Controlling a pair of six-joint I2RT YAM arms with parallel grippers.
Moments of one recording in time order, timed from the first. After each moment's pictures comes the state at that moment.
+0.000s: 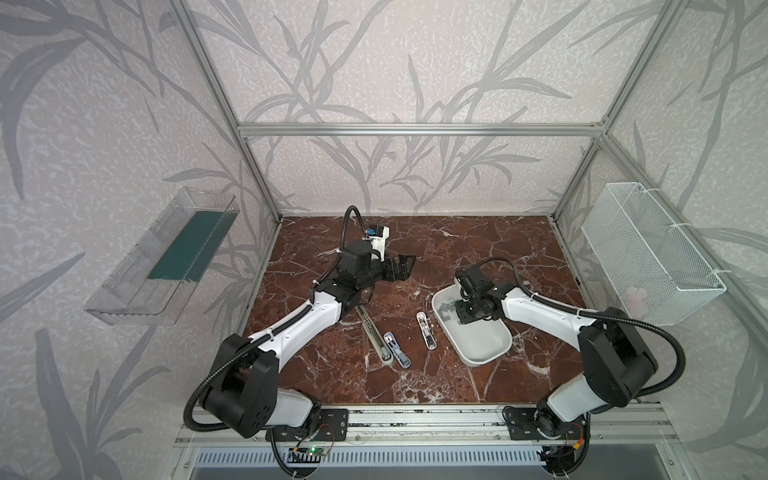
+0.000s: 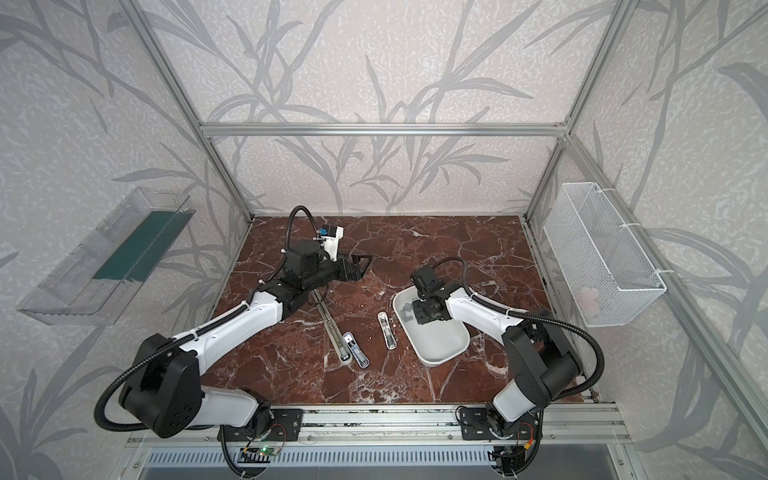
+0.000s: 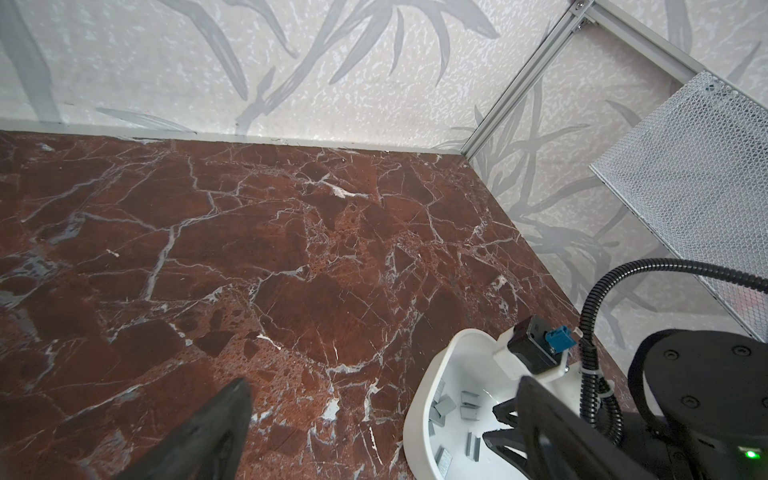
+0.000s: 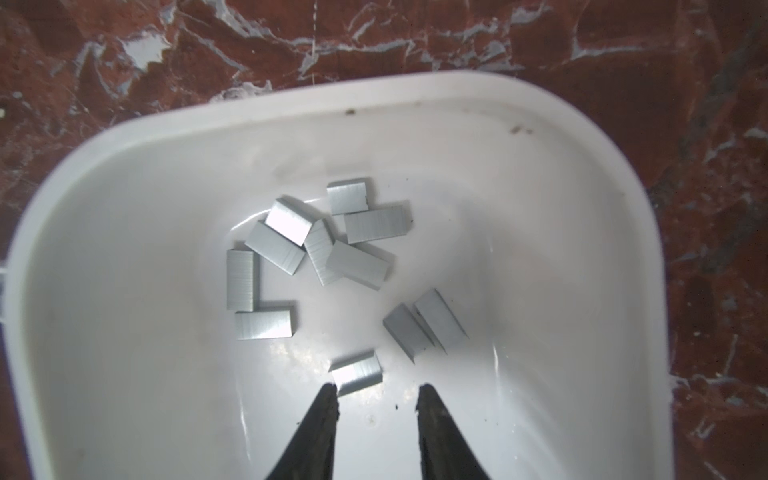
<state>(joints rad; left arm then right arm) -0.46 1.40 0.91 0.12 0.24 -0.39 0.60 1.57 0.94 -0.55 0.08 0.27</state>
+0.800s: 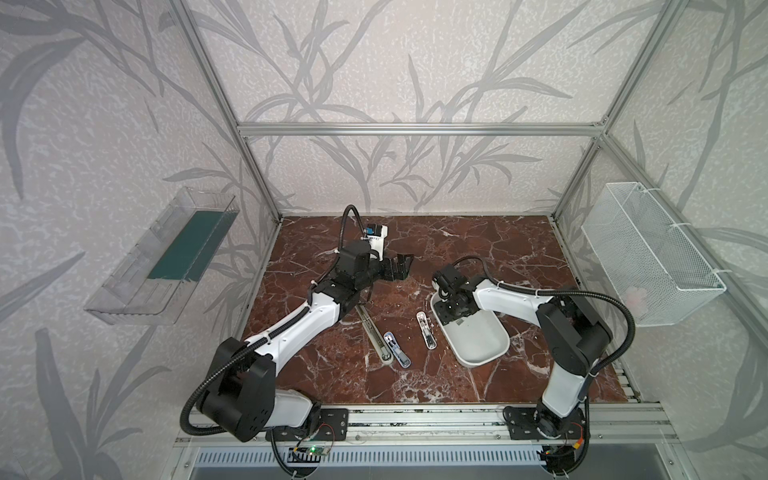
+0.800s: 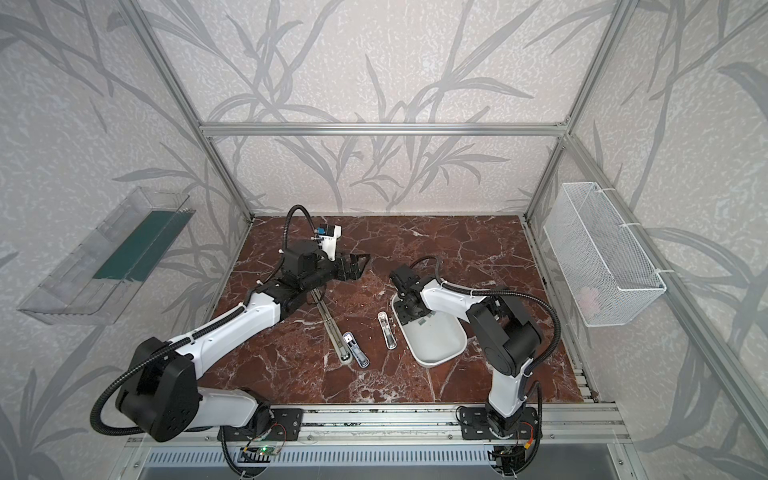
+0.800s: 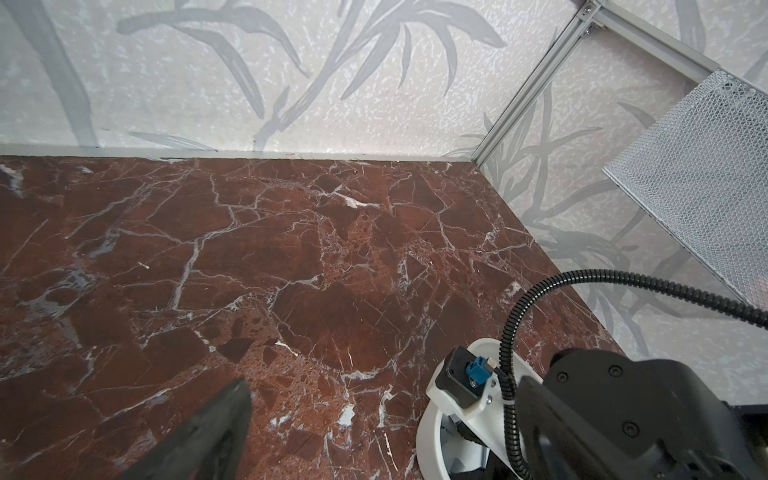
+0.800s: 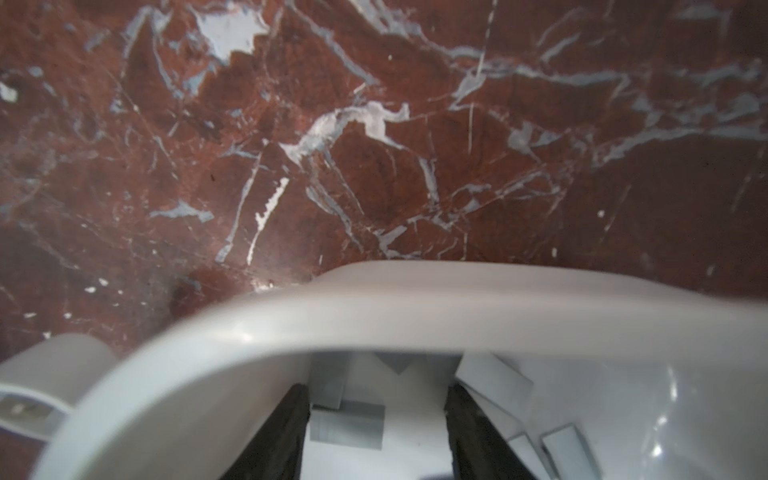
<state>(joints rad) -0.46 1.38 0.91 0.11 0.20 -0.36 0.67 1.82 1.12 -0.57 0.06 0.24</state>
